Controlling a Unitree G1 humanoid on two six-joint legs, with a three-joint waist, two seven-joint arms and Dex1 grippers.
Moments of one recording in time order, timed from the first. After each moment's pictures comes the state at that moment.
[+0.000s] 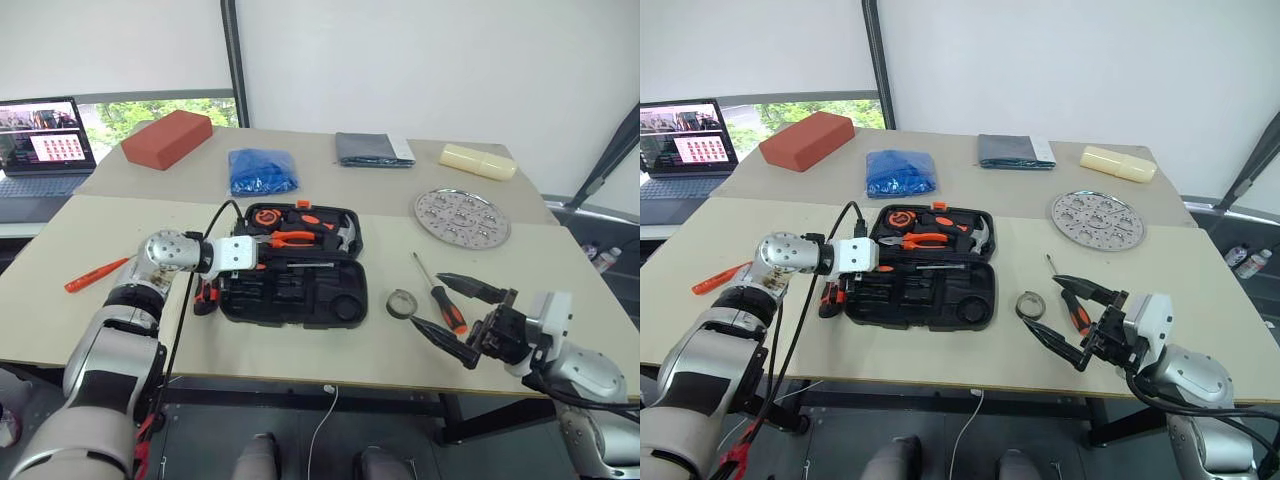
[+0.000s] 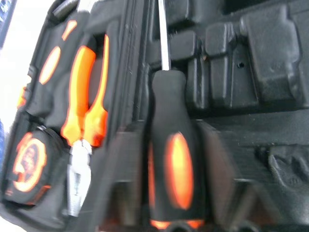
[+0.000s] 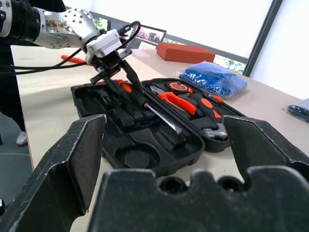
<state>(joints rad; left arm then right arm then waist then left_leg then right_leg) -1.02 0.57 -0.21 1.19 0.18 -0.70 -1.12 0.08 -0.58 -0.24 -0.35 0.57 0.00 0.95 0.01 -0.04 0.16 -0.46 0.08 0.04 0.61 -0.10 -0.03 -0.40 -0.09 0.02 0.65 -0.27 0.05</state>
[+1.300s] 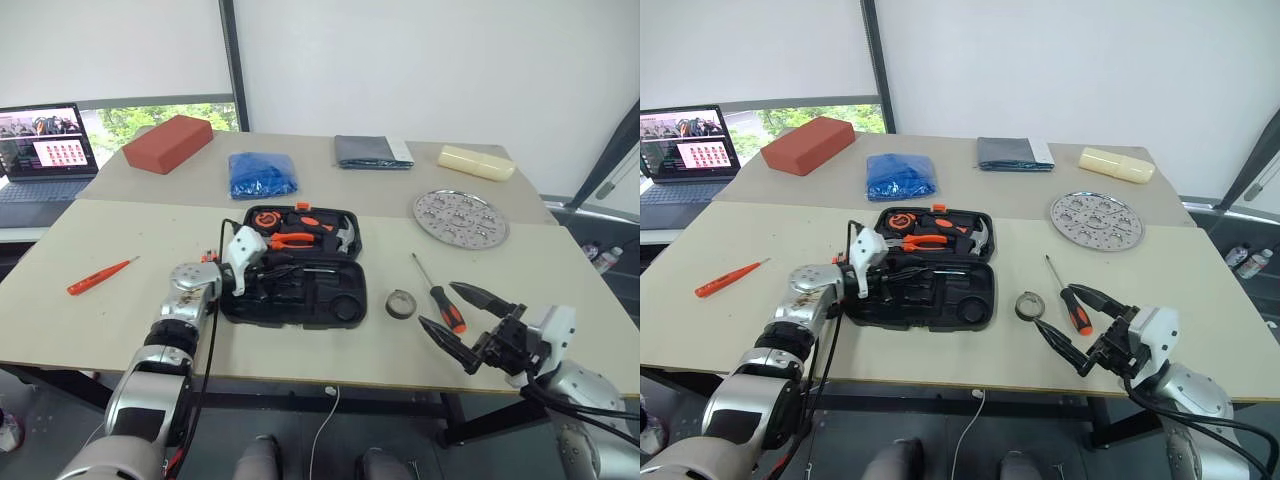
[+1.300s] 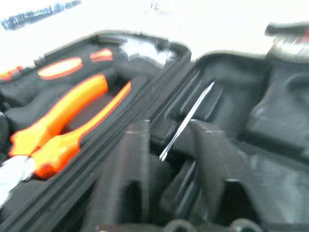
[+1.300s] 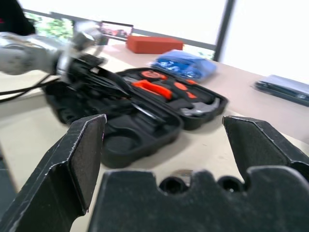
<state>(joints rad) -0.71 0.45 0.07 0.72 -0.25 -0.15 -1.20 0.21 -0.51 -0.32 -0.35 0.57 0.01 0.84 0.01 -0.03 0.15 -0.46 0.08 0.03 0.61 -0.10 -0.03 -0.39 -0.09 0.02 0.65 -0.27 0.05</state>
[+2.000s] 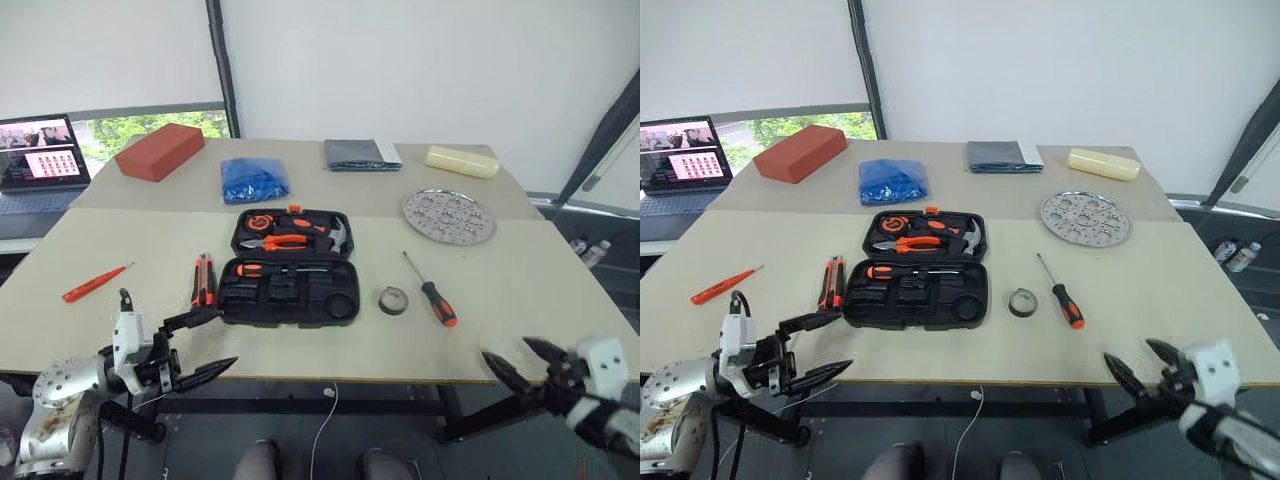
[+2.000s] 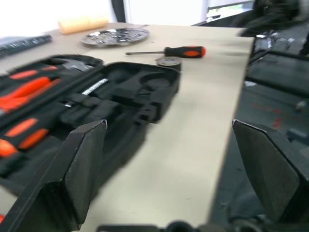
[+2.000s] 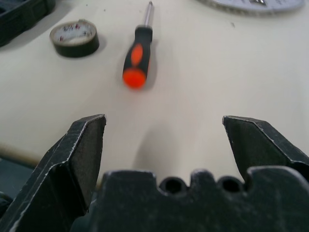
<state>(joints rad) 0.09 0.63 0.28 -0.08 -0.56 -0.02 -1.31 0.29 -0.70 -0.42 -0.39 0.52 0.49 0.57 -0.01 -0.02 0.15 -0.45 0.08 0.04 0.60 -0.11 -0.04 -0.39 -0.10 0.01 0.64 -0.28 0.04</state>
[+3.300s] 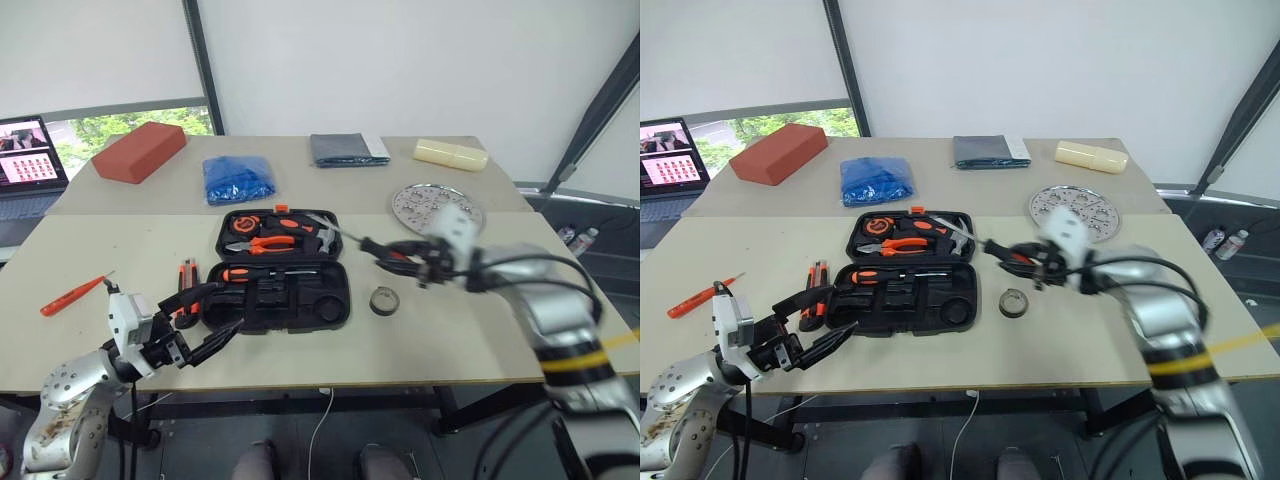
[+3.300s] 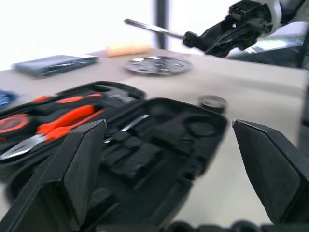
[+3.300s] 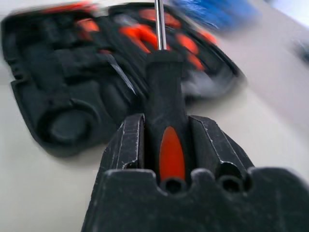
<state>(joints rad) 0.14 0.55 0.33 -0.23 -0.62 0.07 -1.00 -0.75 -0.61 0.25 0.09 0.20 0.36 1.01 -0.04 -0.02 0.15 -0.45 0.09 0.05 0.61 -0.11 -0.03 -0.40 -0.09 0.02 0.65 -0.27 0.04</state>
